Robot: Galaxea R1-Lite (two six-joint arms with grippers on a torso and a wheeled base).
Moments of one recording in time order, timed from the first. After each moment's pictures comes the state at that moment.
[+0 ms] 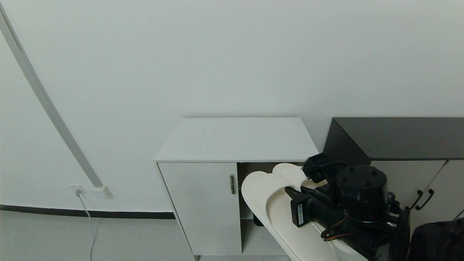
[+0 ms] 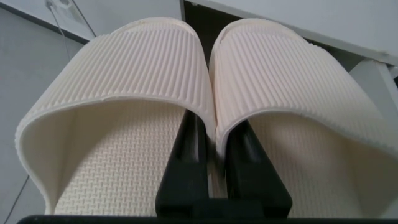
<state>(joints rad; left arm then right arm) 0.00 0.00 0.00 0.00 0.01 -0.01 0.81 1.80 -0.59 -0.91 -0.31 0.13</state>
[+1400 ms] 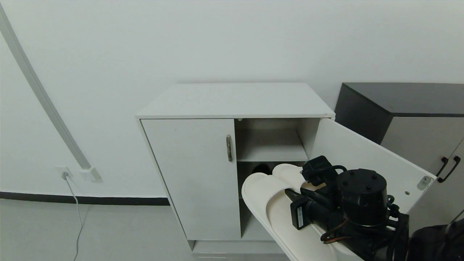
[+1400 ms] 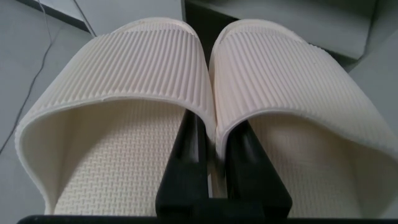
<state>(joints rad) 0.00 0.00 0.00 0.00 0.01 -0.02 0.82 1.81 -0.56 -0.96 -0.31 0.10</state>
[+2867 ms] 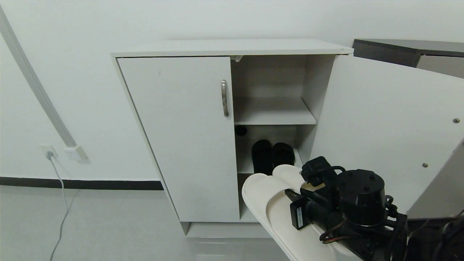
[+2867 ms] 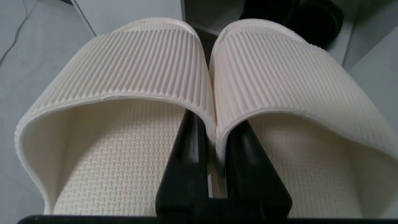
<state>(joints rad) 0.00 0.00 0.00 0.00 0.01 -0.02 0.81 1.82 -0.56 -0.97 -0.31 0.10</state>
